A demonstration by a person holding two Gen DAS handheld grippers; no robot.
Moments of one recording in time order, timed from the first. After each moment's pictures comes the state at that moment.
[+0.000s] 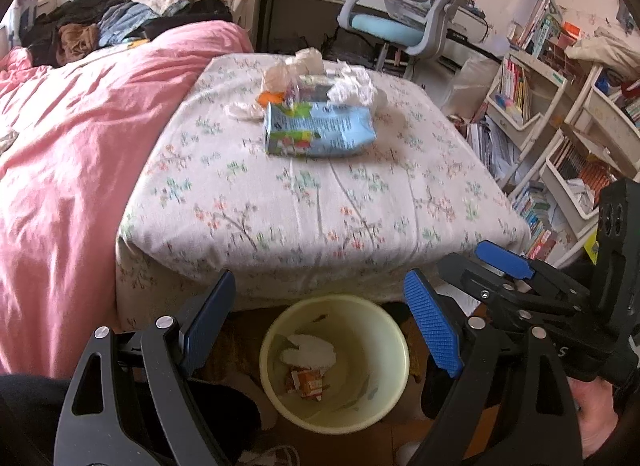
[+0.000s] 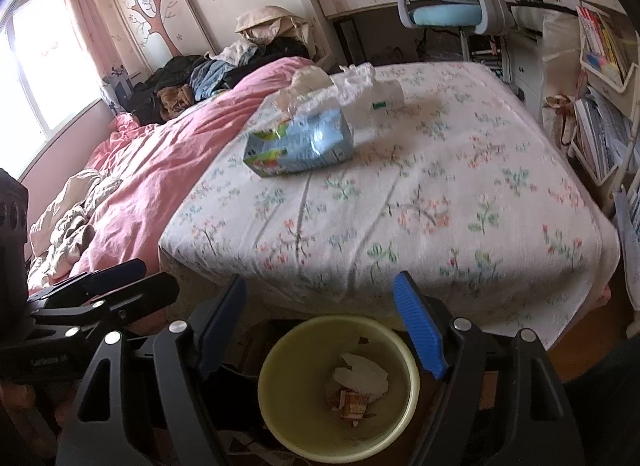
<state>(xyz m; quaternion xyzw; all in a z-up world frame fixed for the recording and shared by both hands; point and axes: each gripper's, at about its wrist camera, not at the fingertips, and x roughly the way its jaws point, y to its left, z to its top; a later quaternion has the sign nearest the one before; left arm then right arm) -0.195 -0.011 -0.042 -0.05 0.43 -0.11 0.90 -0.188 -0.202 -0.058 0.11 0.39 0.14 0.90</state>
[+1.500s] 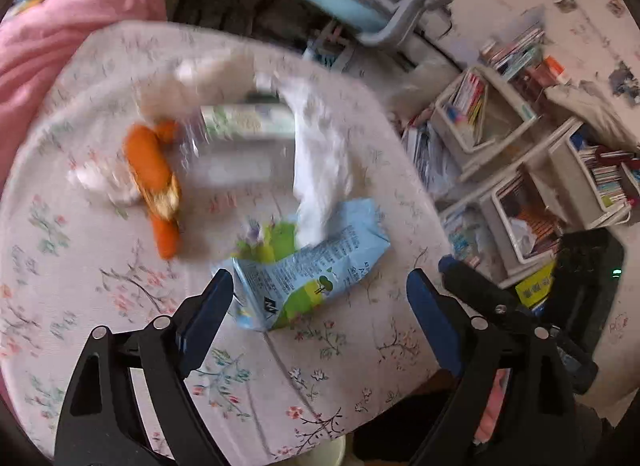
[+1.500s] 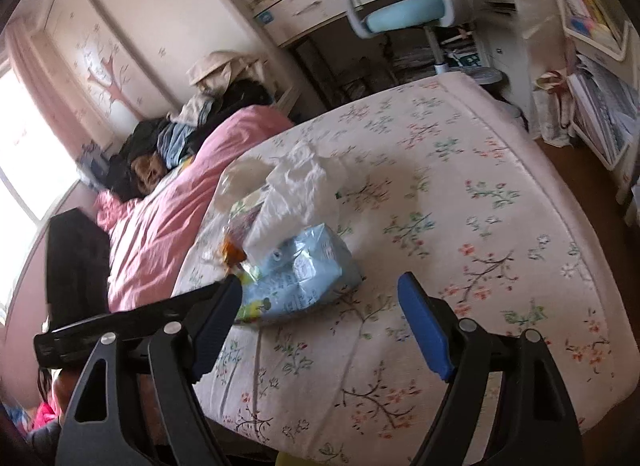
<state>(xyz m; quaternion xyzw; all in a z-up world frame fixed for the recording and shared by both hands) 0.017 -0.030 -0.063 -0.15 0.47 -0.26 0.83 -0.072 -0.260 -0.044 0.23 0.38 0.11 0.89</state>
